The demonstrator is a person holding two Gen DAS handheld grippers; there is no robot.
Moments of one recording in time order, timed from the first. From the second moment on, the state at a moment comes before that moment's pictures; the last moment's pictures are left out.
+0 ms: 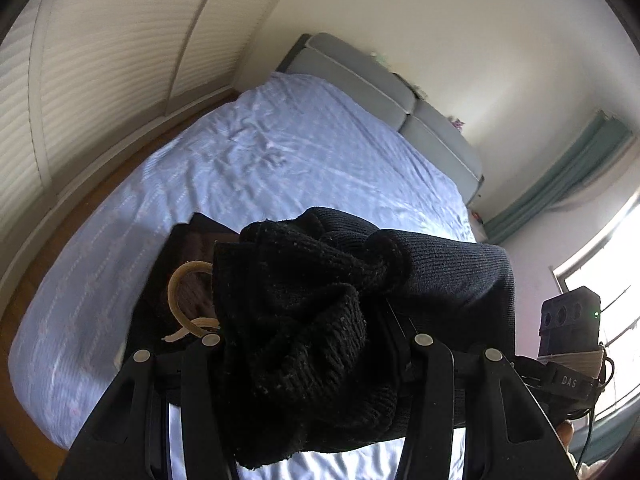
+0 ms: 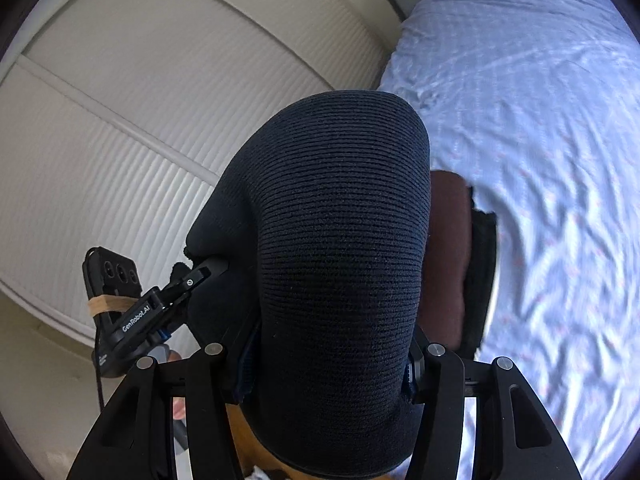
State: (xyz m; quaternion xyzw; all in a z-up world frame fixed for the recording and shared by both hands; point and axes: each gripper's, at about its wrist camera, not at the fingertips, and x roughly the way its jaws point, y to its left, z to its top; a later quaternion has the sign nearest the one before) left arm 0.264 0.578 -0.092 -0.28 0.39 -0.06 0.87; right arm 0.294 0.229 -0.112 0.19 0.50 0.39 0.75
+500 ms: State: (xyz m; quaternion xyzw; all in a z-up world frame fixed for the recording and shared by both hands) left arm 0.368 0.616 -0.189 -0.22 0.48 -0.06 0.85; right arm 0.373 0.298 -0.179 0.14 0.56 0.32 0.75
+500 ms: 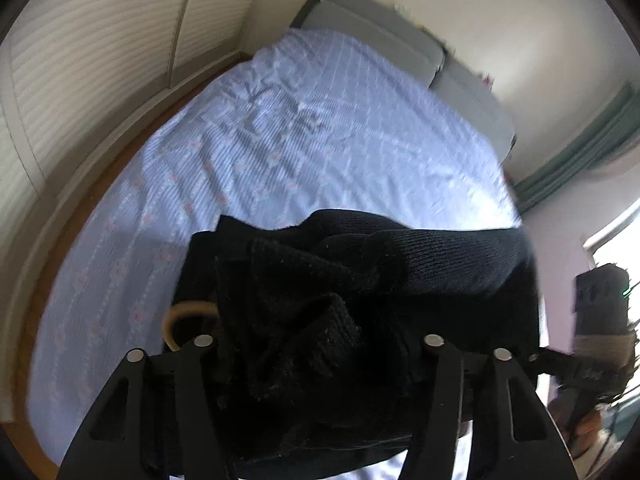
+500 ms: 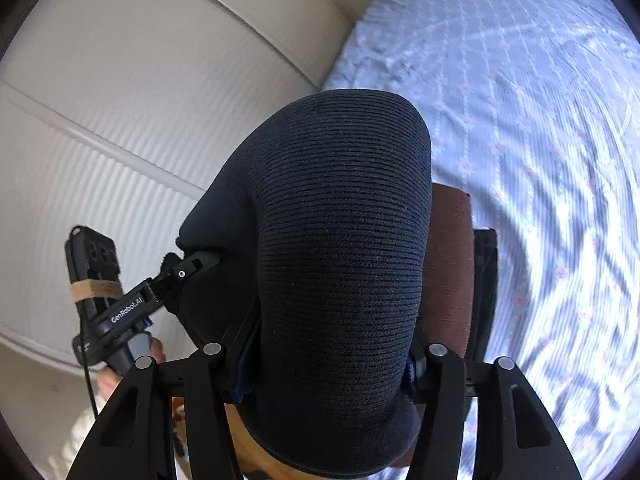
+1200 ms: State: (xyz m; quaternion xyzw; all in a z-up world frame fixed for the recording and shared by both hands) left arm 0.331 0.604 -0.177 -0.06 0.52 0.02 0.85; right arm 0.349 0.275 -0.178 0.07 0.56 0.27 0.78
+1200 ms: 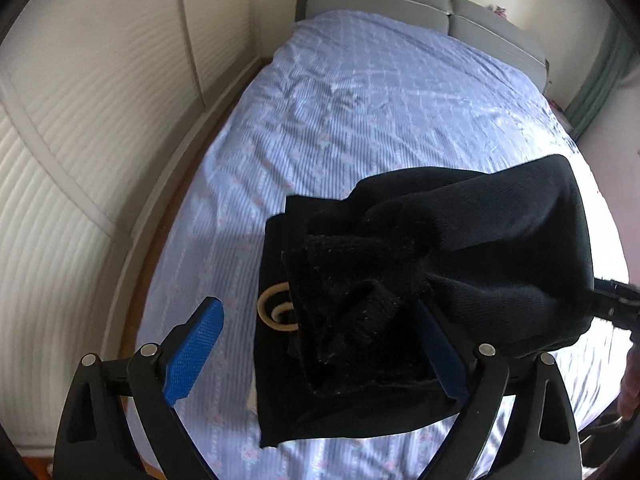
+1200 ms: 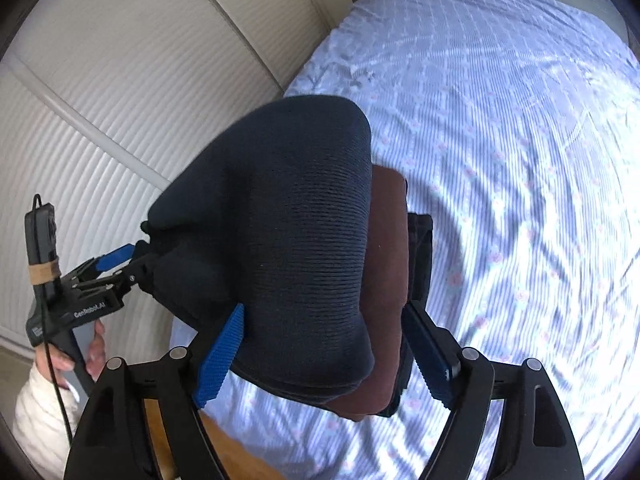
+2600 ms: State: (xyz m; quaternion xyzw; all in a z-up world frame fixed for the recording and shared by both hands) left arm 0.100 0.337 -0.025 0.03 0.34 -0.02 0.94; right arm 0.087 0.014 -0.035 0.04 0.39 0.12 0.91
